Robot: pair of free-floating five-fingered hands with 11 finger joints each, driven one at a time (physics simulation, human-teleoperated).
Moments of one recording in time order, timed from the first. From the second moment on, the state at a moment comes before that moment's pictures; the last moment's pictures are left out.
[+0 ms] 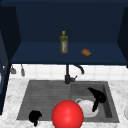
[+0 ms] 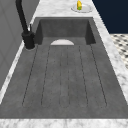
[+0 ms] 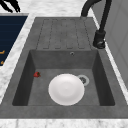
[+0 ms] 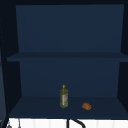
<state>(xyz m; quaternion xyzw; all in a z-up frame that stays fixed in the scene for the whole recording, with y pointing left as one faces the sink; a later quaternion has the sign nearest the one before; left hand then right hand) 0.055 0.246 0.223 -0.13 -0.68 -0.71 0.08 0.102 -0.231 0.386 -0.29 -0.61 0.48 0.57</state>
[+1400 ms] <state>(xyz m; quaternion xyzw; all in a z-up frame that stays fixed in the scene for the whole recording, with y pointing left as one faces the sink) 0.055 0.246 0.223 -0.13 -0.68 -0.71 0.08 -0.014 -0.173 0.535 -0.36 -0.62 0.45 0.53</state>
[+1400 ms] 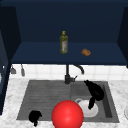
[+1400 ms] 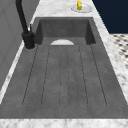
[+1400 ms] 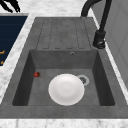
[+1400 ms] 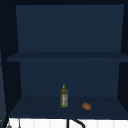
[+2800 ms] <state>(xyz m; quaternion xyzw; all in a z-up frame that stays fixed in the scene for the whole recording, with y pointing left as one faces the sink) 0.055 0.246 0.223 -0.13 -0.68 -0.71 0.08 0.021 -0.159 0.690 -0.45 -0.54 0.41 0.58</state>
